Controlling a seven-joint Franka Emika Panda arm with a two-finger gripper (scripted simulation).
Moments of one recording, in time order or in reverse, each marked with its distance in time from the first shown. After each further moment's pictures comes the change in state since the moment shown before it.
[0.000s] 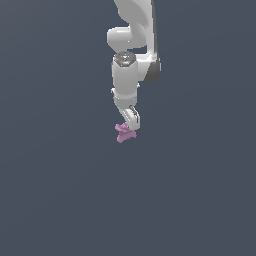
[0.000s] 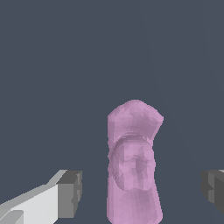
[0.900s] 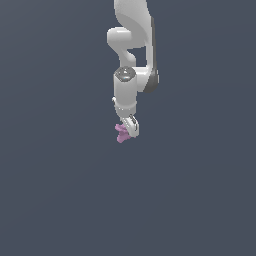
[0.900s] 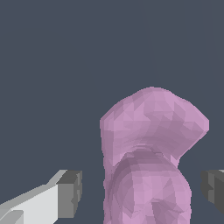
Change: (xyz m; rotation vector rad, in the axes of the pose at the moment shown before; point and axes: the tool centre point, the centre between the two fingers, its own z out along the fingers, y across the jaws) arm 0.000 0.001 0.049 -0.001 0.000 0.005
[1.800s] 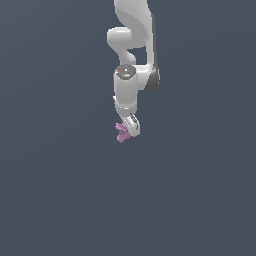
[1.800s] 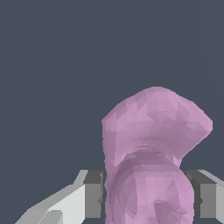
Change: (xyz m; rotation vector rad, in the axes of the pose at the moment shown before) arm -0.001 -0.002 -0.008 0.001 0.000 0.000
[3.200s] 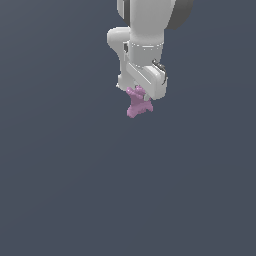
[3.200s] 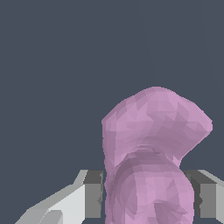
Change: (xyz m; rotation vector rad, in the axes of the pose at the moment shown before) arm -0.038 -0.047 -0.221 0.001 0.002 0.001
